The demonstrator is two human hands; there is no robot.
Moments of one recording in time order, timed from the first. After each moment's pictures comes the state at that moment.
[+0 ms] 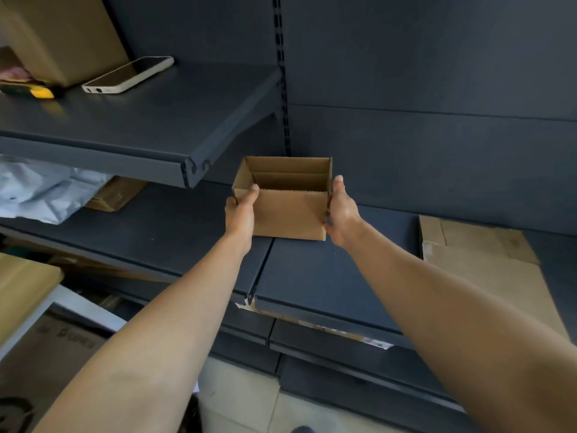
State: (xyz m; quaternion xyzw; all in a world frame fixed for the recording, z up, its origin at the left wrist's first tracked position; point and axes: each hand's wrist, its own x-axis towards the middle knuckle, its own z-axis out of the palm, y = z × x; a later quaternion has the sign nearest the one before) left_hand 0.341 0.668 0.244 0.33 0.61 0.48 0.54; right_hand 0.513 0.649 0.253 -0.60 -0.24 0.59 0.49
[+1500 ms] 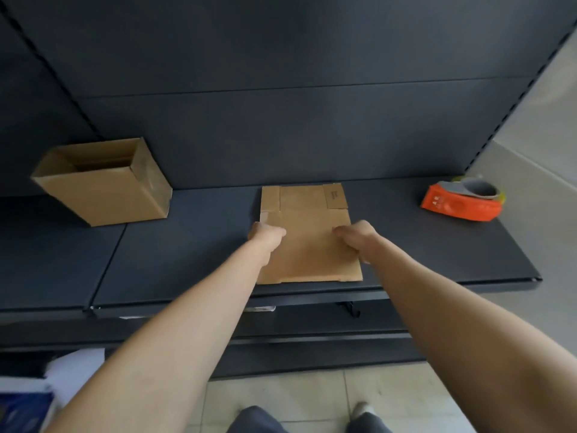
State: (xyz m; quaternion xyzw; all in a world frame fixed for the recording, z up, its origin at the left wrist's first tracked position) left_hand 0.662 0.535 0.216 0.50 0.67 0.11 0.54; right_hand 0.827 0.460 0.209 -0.80 -0.17 0.46 0.33
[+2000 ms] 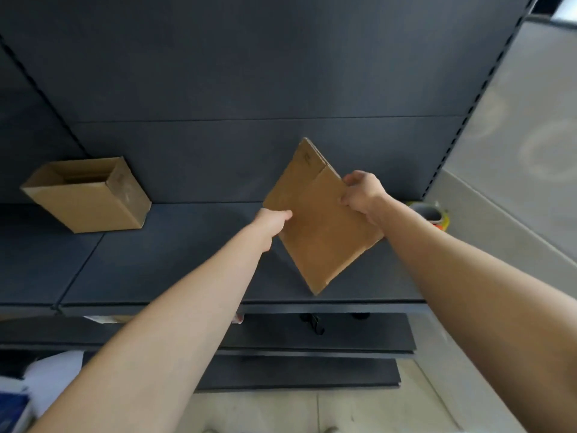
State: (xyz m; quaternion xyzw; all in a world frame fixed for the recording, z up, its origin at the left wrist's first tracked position) left_hand 0.762 0.482 0.293 0.49 0.61 0.18 0.59; right_hand 0.940 0.440 0.318 -0.80 -0.38 0.30 0.36
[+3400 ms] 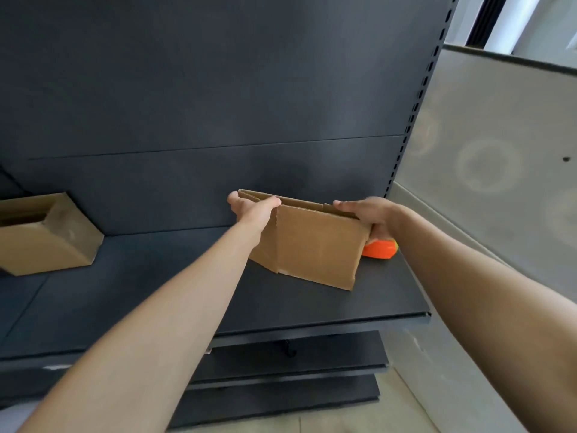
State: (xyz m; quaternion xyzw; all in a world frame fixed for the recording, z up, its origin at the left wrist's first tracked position) left_hand 0.852 0.497 0.320 0.49 0.60 0.31 0.55; right_hand 1.045 0.393 0.338 -0.75 -0.25 0.50 0.35
